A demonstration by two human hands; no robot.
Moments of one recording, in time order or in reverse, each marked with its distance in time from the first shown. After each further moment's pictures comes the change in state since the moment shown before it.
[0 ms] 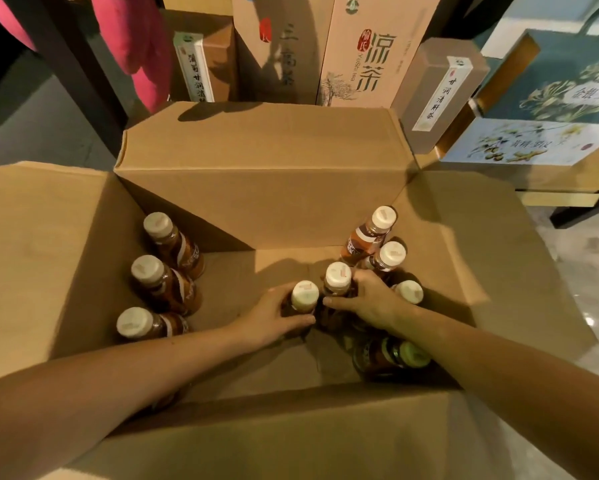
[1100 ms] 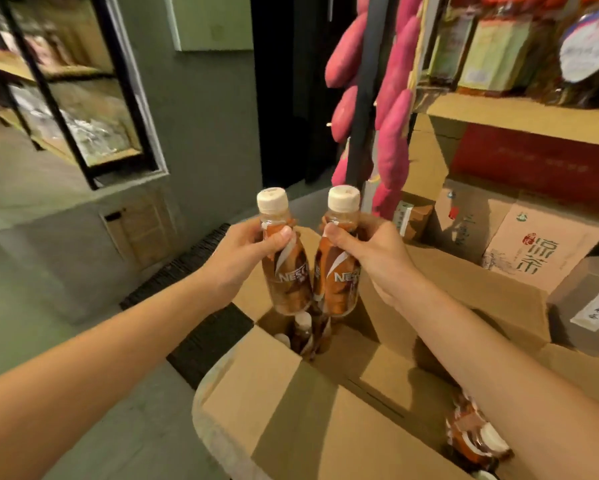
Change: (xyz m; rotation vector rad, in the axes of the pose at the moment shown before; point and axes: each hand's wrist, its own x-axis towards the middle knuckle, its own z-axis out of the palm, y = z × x) left_hand -0.251 0.181 -0.078 -0.190 1.013 0.133; right_hand -0.095 -0.249 0.038 0.296 -0.244 -0.704
